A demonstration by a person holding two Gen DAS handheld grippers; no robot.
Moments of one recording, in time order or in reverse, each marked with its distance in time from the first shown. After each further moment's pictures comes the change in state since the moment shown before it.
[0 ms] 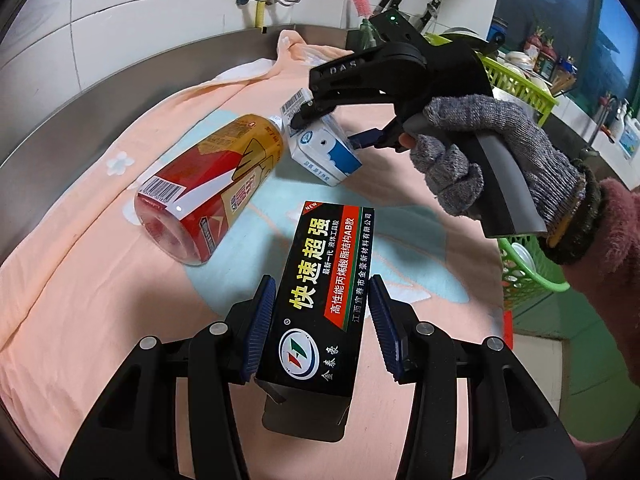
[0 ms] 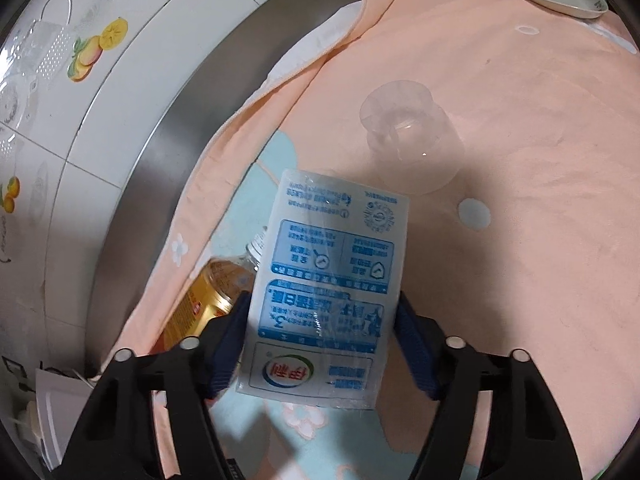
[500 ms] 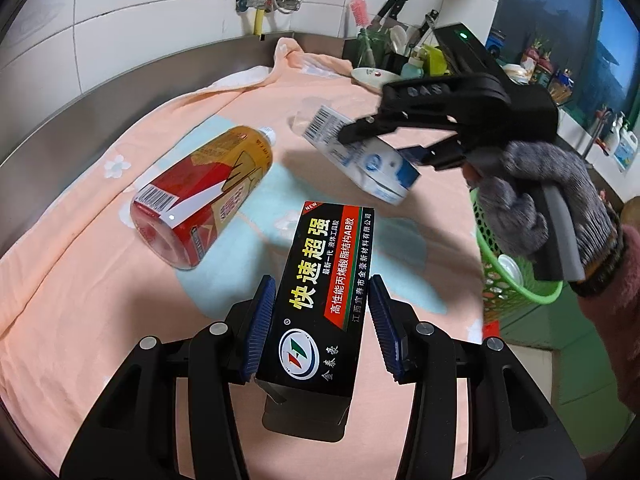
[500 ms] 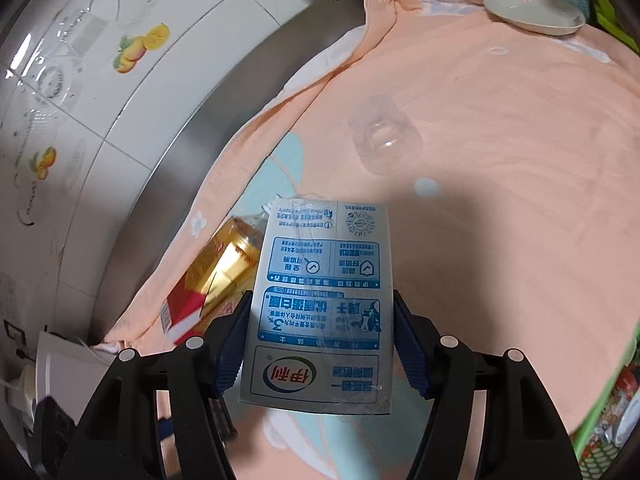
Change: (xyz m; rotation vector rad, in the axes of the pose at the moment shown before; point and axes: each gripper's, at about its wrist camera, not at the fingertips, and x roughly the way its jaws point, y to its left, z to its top) left arm -0.011 -0.011 0.001 -0.031 -0.029 -0.028; right arm -0.071 -0.017 -0.042 -0.050 -0.054 0.025
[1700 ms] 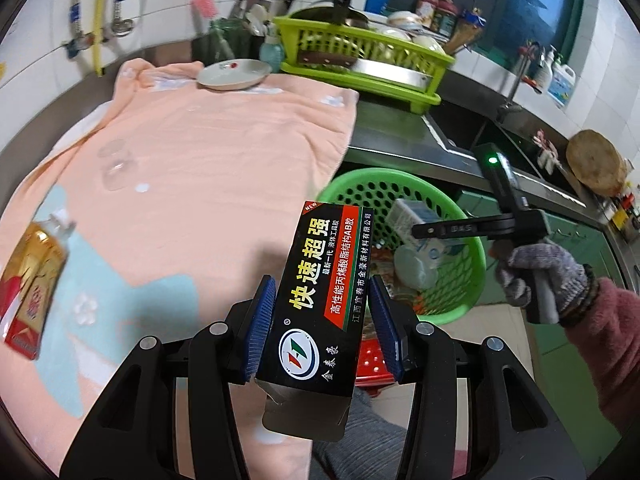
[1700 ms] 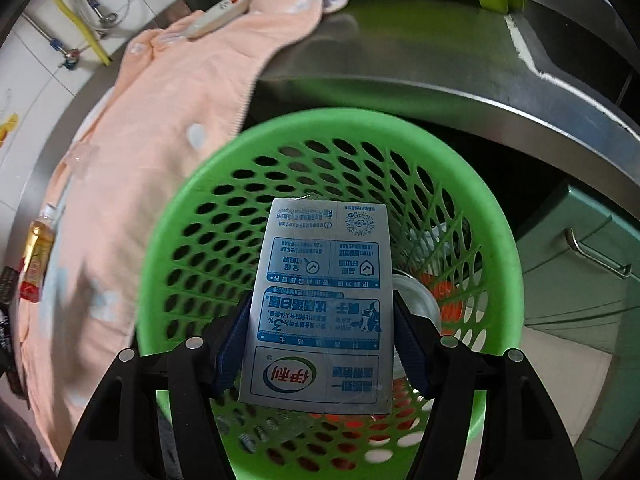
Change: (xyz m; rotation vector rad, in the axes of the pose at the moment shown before) left arm 0.055 -0.187 0.035 0.240 0.082 -0.215; right arm -0.163 -0.282 -0.131 0.228 -0.059 -0.452
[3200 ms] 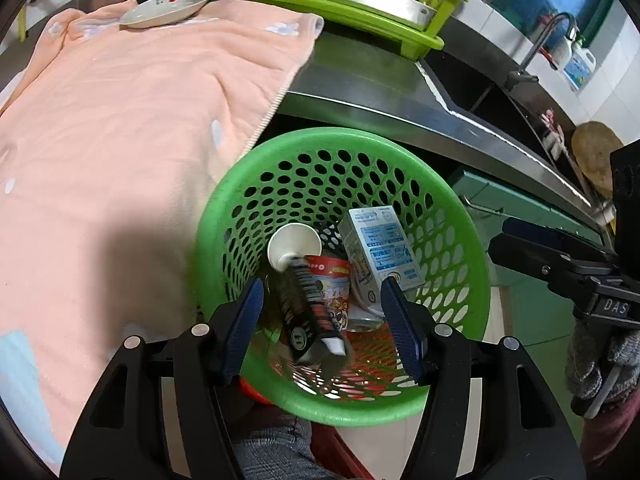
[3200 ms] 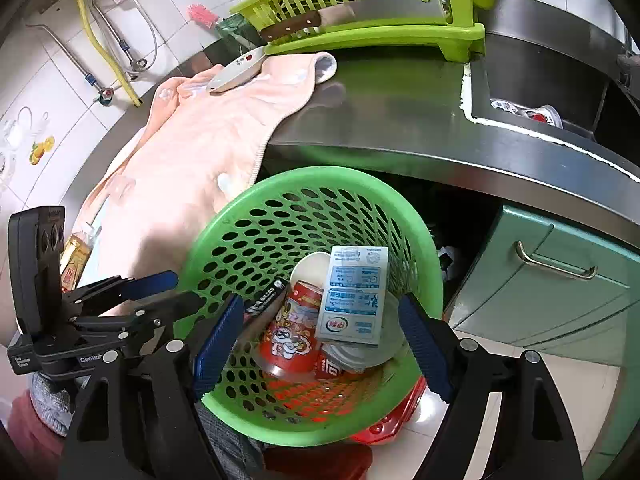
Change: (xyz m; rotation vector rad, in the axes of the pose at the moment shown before) left arm 0.143 -0.058 0.039 -0.066 0.193 -0.081; right arm -0.091 -0.021 -0.025 -0.008 -0.193 0.067
